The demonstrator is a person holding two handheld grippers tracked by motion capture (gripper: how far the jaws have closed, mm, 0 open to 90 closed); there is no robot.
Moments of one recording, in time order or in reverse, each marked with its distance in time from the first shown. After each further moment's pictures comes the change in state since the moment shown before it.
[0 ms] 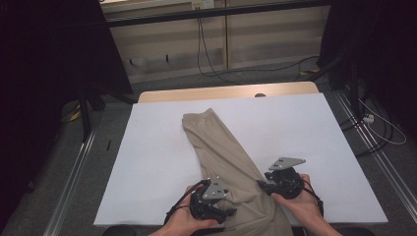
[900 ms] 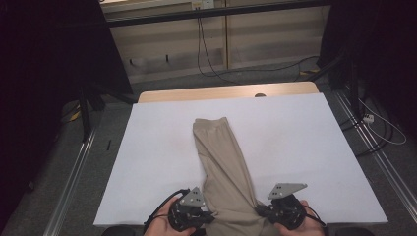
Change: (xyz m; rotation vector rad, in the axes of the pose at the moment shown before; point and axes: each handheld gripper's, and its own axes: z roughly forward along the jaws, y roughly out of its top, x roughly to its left) left arm -0.009 -0.038 -0.052 0.081 -0.108 -0.147; right arm 0.055 -0.032 -0.030 0.055 0.215 -0.023
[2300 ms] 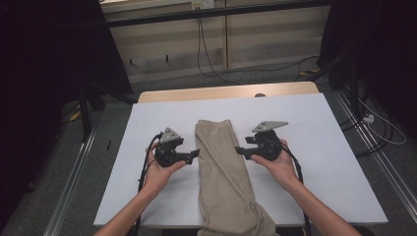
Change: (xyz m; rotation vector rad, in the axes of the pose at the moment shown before) left arm 0.164 0.056 -0.021 -0.337 0.468 -0.207; right arm -0.101 0.130 0.045 -0.235 -0.119 0.003
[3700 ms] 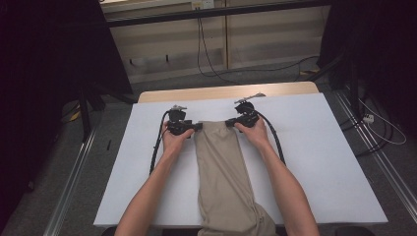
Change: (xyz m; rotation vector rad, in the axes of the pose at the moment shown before) left arm 0.066 0.024 0.099 0.087 -0.013 -0.221; right arm -0.079 0.047 0.120 0.125 0.037 0.158
